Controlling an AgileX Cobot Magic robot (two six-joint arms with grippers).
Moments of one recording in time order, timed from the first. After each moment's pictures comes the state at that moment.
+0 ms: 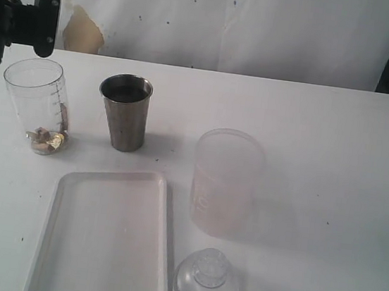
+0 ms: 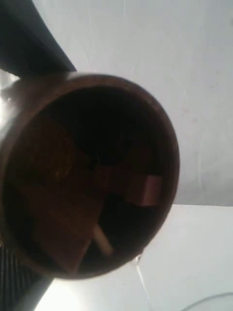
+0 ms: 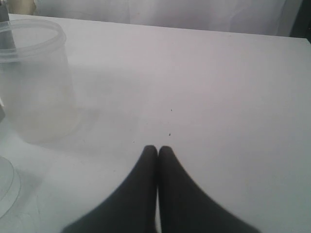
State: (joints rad) left arm -0.40 1.66 -1.08 1.57 0.87 -0.06; right arm 0.11 0.01 0.00 -0.08 0.36 0.08
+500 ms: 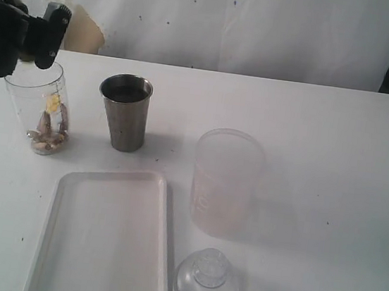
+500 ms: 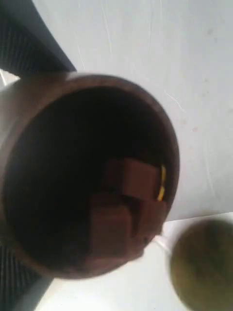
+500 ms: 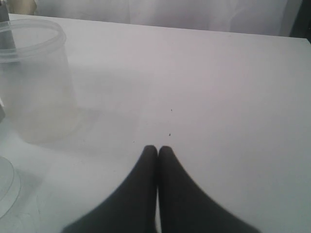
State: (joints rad) left arm -0.43 1.70 -1.08 1.64 0.95 0.06; right arm 0.11 0.01 0.00 -0.08 0.36 0.08
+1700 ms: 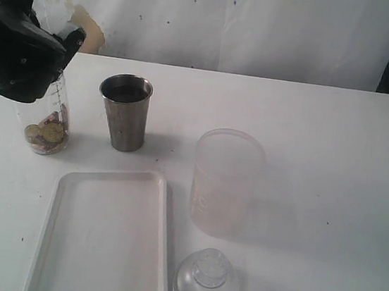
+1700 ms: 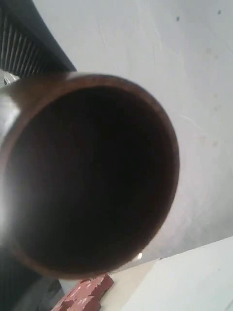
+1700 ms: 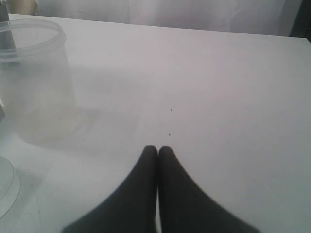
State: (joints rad) left arm -0.52 1.76 -1.09 1.72 1.15 0.14; right arm 0.11 0.01 0.00 -0.08 0.36 0.08
